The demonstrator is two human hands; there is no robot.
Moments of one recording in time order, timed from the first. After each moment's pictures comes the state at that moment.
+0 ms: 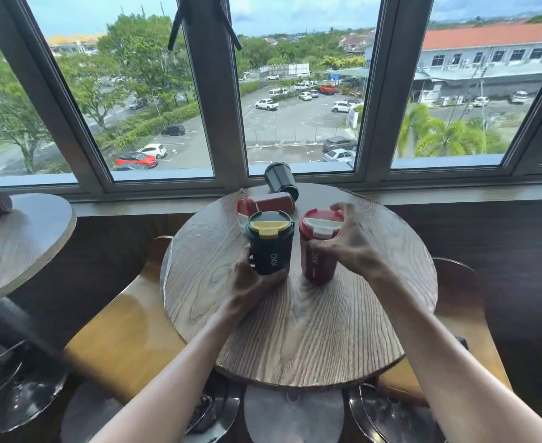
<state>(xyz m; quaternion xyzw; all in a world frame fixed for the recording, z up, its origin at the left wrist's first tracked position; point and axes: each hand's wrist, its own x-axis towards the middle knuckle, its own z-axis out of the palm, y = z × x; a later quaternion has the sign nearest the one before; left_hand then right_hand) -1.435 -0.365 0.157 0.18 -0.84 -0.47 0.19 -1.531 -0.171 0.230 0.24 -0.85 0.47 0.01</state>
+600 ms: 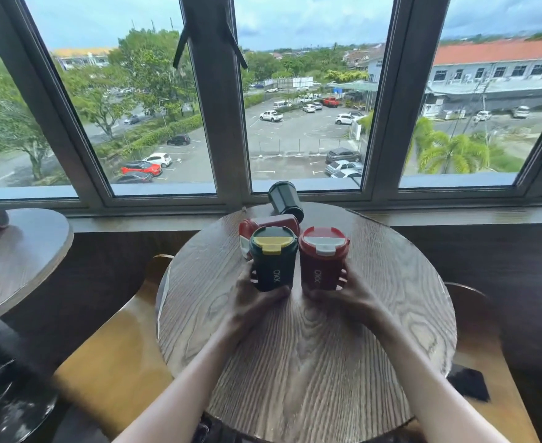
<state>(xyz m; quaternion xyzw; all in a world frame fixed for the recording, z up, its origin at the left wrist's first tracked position) -1.469 -0.382 0.153 0.16 -0.81 -0.52 0.19 -1.567 -0.176 0.161 0.22 -0.76 0.59 -0.15</state>
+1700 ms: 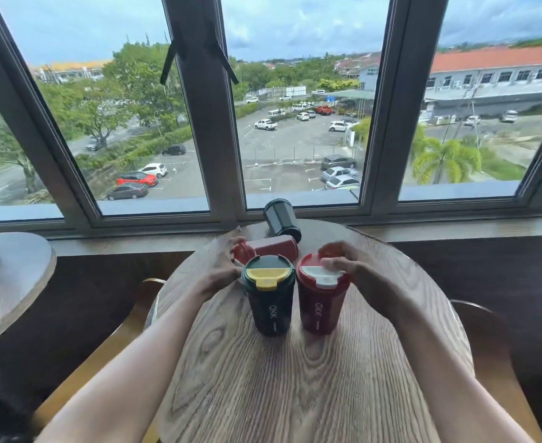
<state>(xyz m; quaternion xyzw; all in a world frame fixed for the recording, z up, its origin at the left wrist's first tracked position) -1.549 -0.465 0.211 0.15 -0.88 -0.45 0.08 -1.608 -0.189 0.235 0.24 -0.72 0.63 -0.17</state>
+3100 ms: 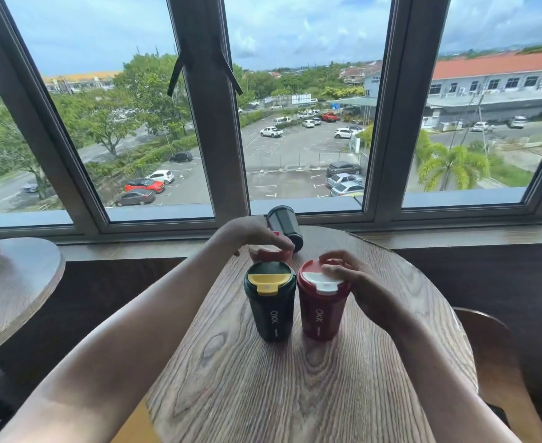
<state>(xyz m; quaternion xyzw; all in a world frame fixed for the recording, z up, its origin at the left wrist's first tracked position) -1.597 -0.421 0.315 0.18 -0.94 -0.28 -0.12 -1.614 -0.193 0.218 0.22 -0.64 0.71 -0.19</state>
